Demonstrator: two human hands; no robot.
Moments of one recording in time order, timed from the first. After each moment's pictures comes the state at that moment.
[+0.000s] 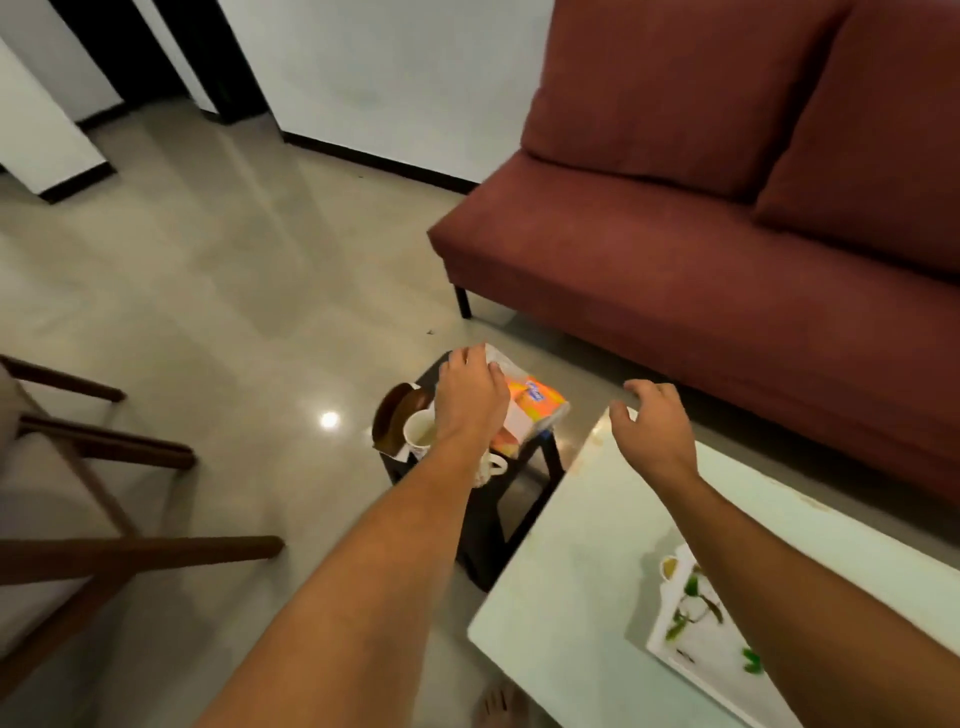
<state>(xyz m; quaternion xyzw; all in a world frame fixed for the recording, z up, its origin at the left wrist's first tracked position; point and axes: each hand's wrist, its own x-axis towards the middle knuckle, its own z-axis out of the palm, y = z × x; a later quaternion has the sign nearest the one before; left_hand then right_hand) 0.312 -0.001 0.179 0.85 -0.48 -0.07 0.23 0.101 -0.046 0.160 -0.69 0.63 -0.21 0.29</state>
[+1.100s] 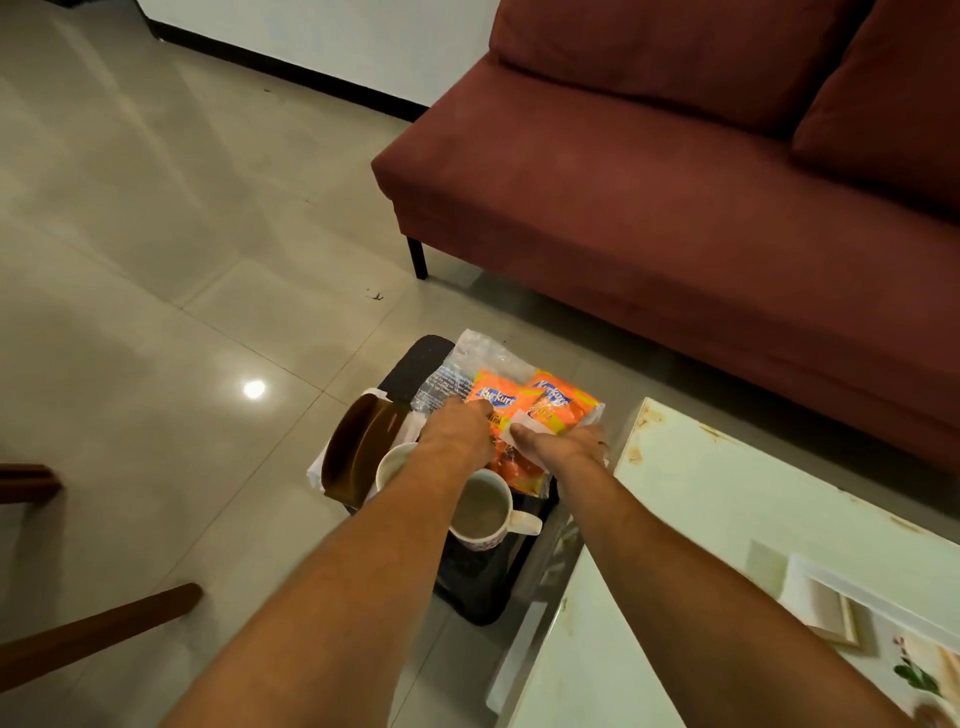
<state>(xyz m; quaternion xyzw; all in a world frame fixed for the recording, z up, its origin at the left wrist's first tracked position) 0.431 -0.094 0.016 0.77 -0.56 -0.31 -0.06 0.297 -0.130 -0.028 -0.38 0.81 -0.08 0.45</state>
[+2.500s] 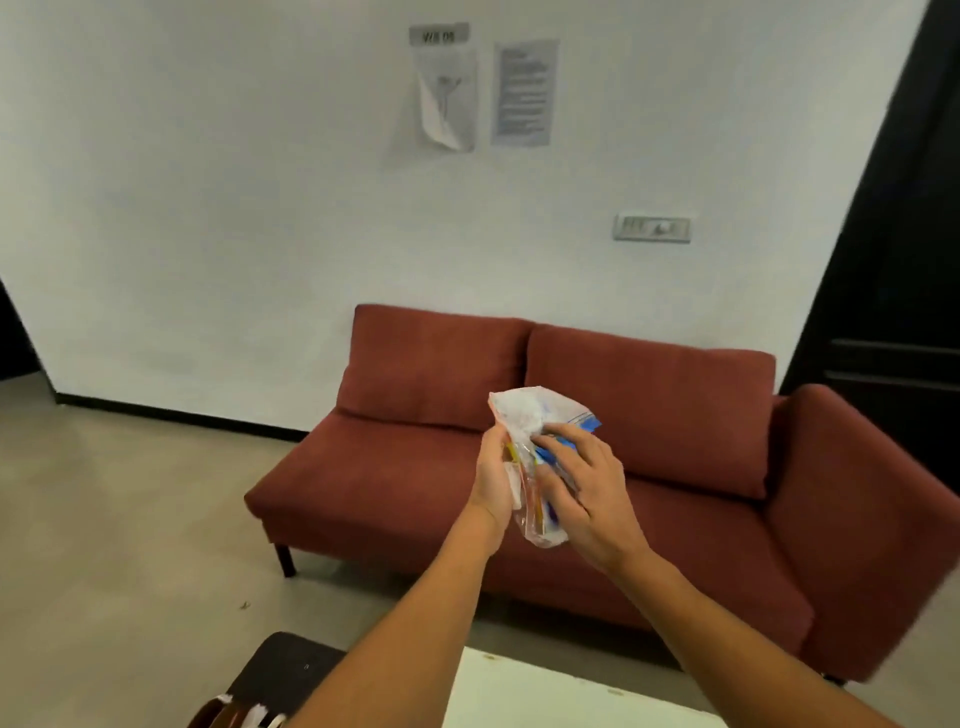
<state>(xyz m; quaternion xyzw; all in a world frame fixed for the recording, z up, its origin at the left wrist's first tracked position) 0.092 -0.084 0.462 0.27 -0.35 -0.71 0.55 -0.042 -0.060 0.442 -0.76 0.48 -0.44 0.07</state>
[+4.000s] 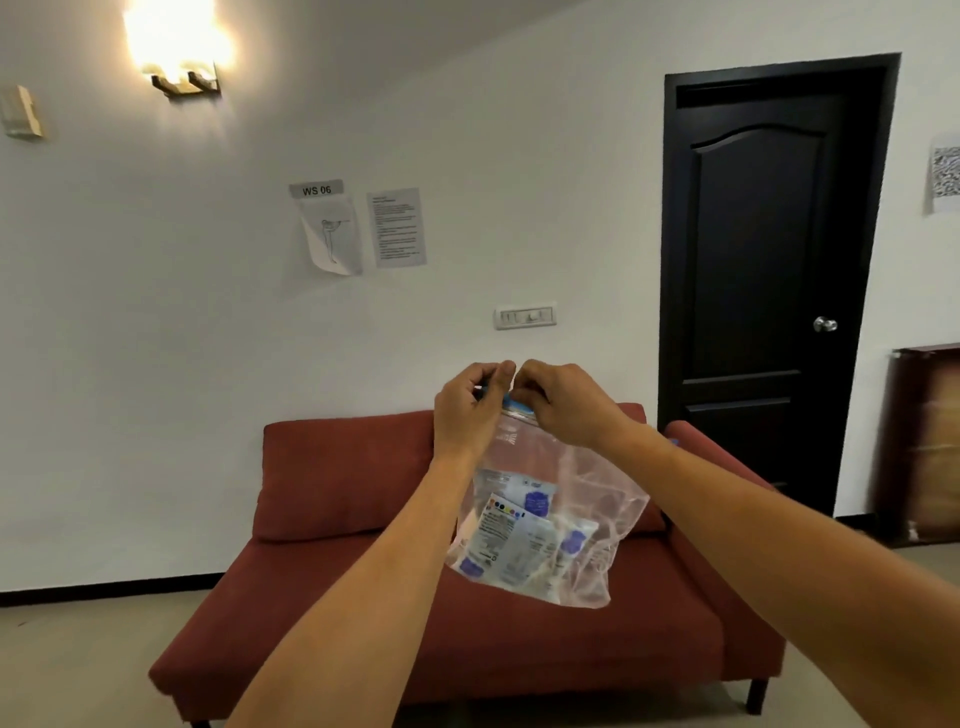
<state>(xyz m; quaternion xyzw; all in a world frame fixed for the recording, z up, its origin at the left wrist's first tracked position) 0.011 -0.059 0.662 0.33 -0.69 -0.21 0.60 -0.145 -0.026 0.685 -0.78 0.50 -0.37 -0.09</state>
